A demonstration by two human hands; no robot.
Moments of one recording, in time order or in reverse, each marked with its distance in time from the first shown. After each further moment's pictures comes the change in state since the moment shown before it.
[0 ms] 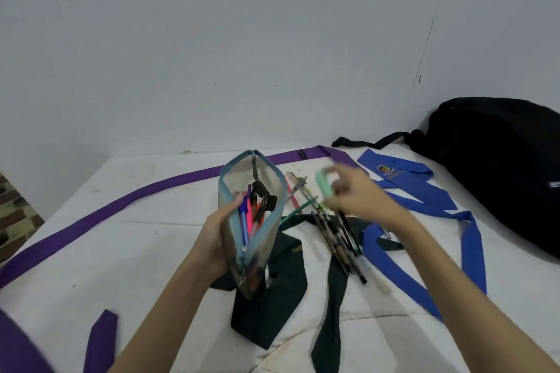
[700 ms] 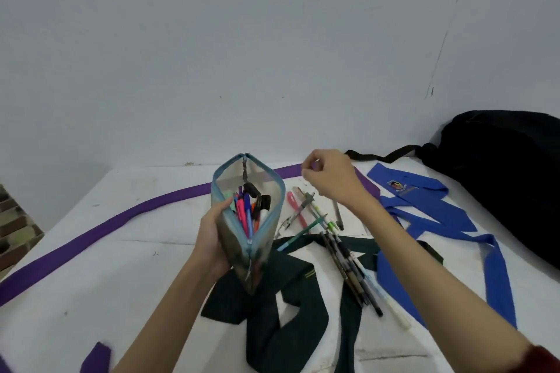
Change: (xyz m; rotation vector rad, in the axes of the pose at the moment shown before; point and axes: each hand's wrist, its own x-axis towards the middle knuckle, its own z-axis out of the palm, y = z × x) left_hand 0.041 0.019 -0.009 -0.055 0.119 -0.012; right_hand 0.083 -0.026 0.016 -0.155 0.293 -0.071
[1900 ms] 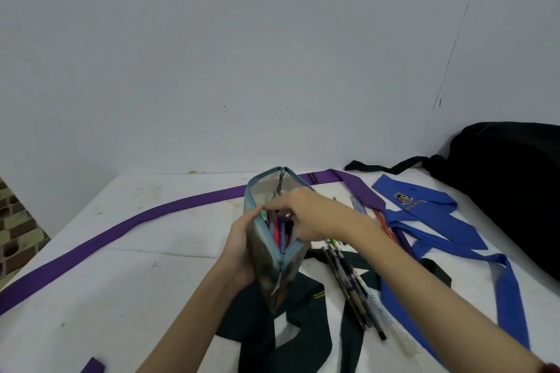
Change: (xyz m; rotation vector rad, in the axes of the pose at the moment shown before) left_hand 0.004 -0.008 0.036 0.004 -0.094 -0.069; right_hand -0.013 -0.022 0.010 -0.387 -0.585 -0.368
